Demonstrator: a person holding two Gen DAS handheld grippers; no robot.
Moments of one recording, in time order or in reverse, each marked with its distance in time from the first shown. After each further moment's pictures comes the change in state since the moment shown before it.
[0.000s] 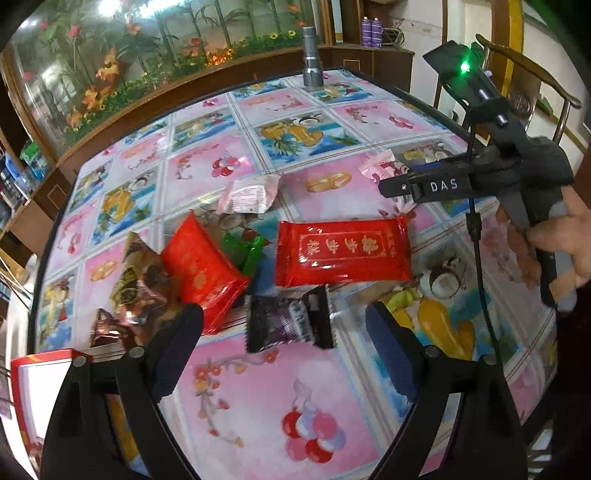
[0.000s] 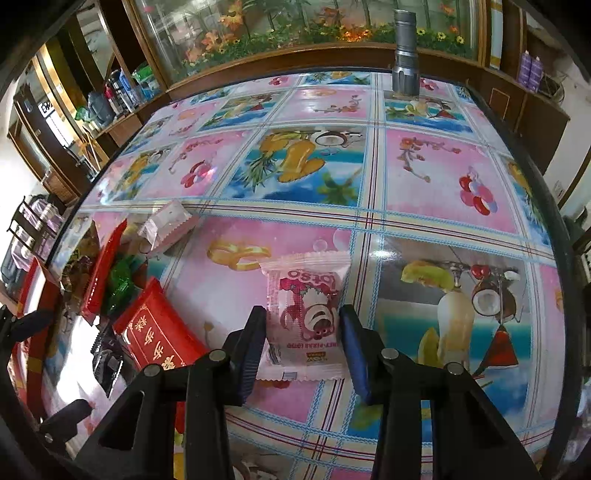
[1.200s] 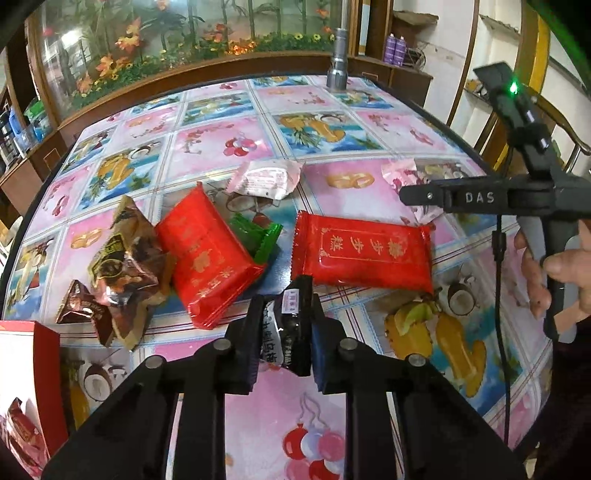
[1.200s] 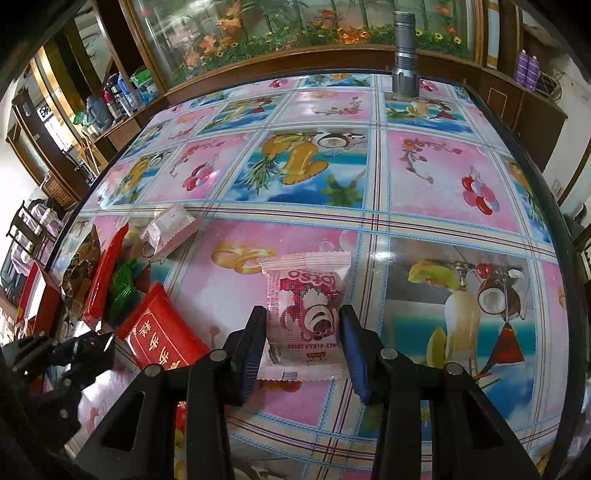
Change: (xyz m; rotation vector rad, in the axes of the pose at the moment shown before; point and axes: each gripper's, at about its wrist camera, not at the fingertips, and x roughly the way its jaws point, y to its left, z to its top) left arm 0.018 0.025 -0.015 -0.141 -0.026 -0.057; right arm 0.000 0.002 0.000 0.014 -0.011 0.004
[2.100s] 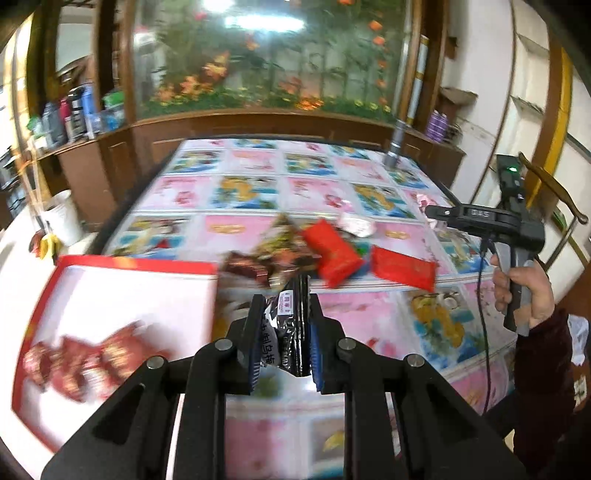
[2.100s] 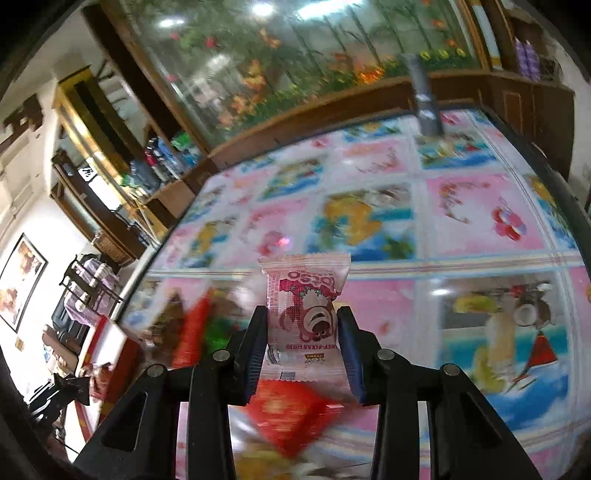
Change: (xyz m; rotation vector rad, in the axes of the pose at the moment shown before) left arm -0.160 0.100 -0.073 -0.216 -0.213 0.097; right arm -0.051 0.025 0.007 0.097 -0.220 0.271
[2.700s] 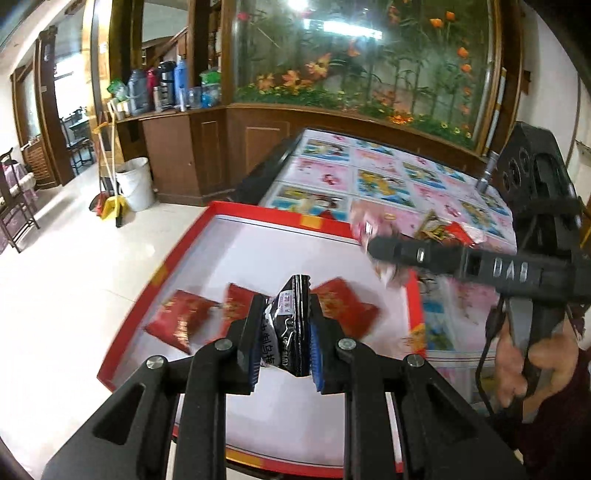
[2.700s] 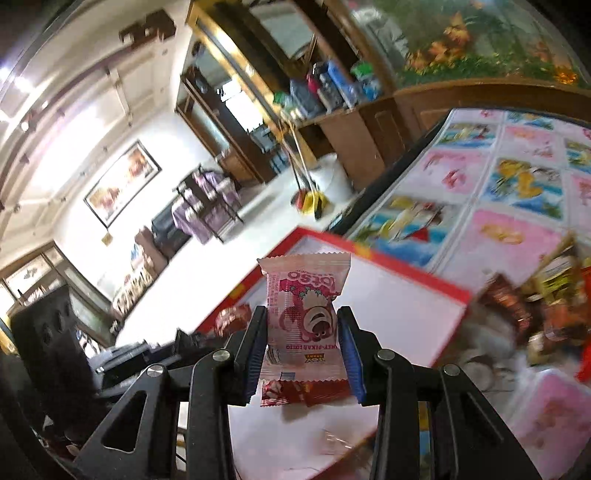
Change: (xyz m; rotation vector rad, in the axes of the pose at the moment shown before) left arm -0.026 0.148 -0.052 -0.172 -0.018 0.214; right arm 0.118 0.333 -0.097 -0.308 0.227 0.452
